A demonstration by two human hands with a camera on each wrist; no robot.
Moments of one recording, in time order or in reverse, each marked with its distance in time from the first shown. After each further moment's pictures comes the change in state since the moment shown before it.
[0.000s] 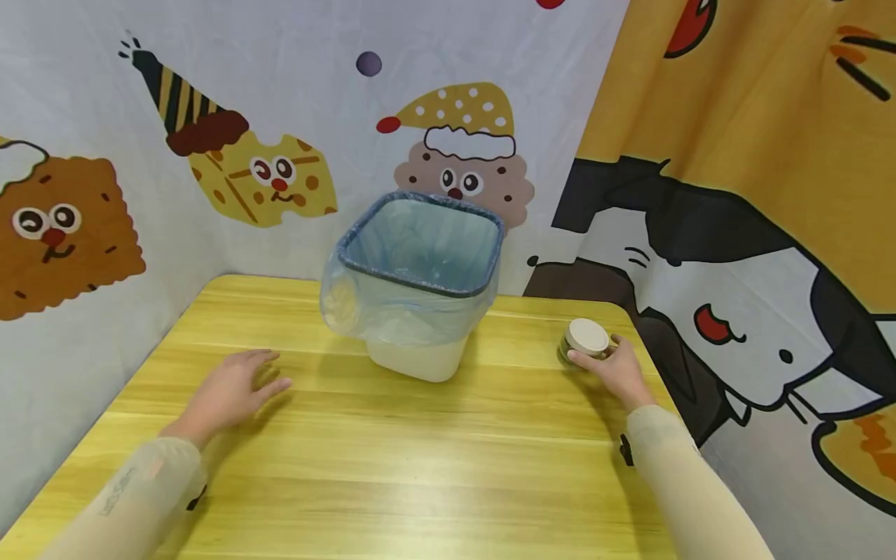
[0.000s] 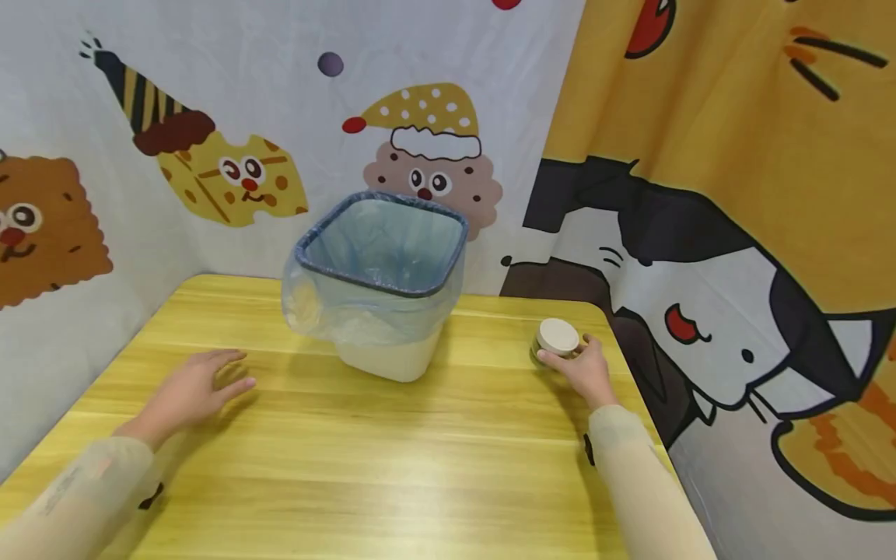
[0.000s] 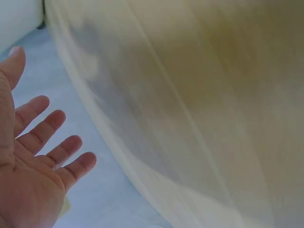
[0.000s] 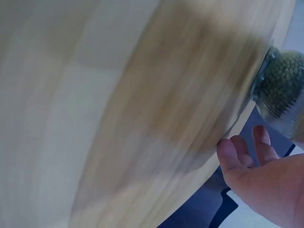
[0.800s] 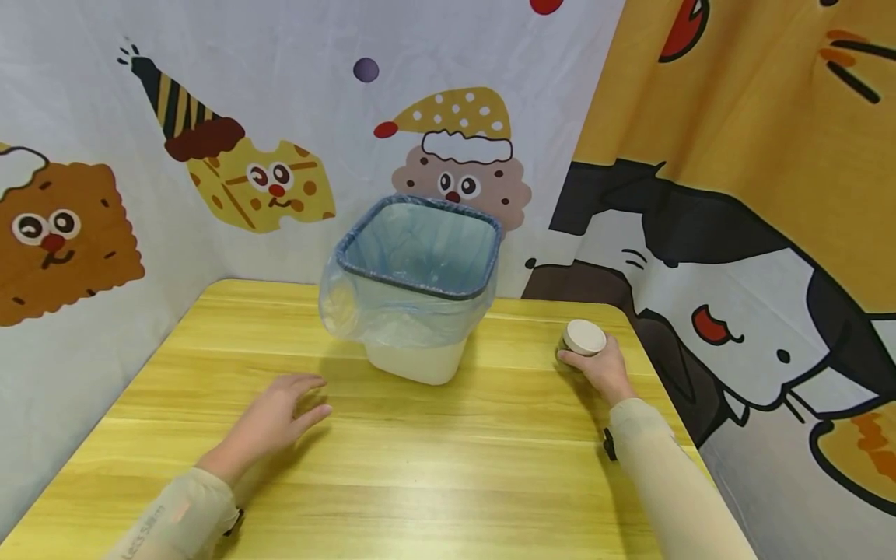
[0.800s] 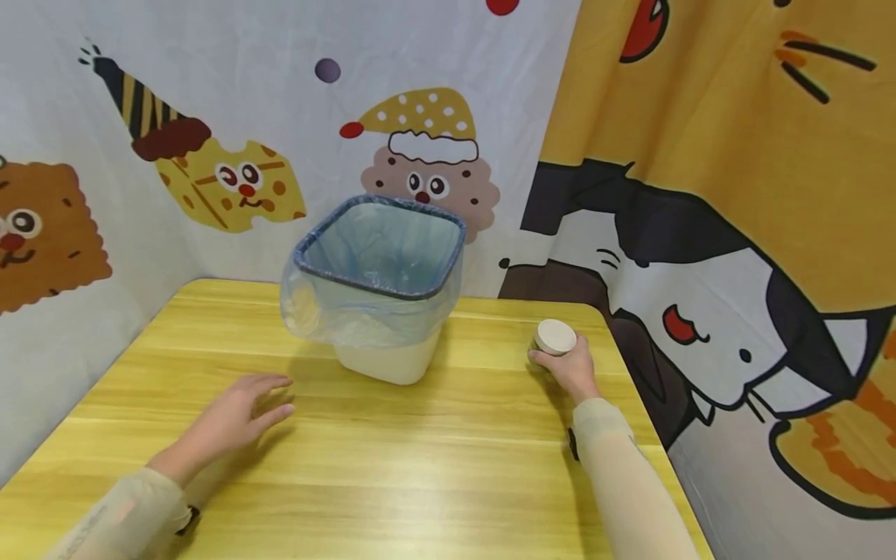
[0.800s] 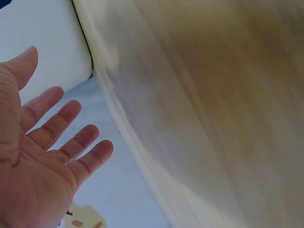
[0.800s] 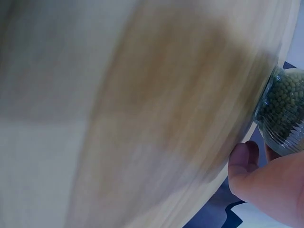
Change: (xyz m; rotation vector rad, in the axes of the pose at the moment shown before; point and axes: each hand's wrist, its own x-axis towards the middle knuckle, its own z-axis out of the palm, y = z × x) left_hand -0.015 0.071 0.026 -0.117 0.039 0.114; right_hand 0.010 -0.009 0.026 0.090 0.123 -0.001
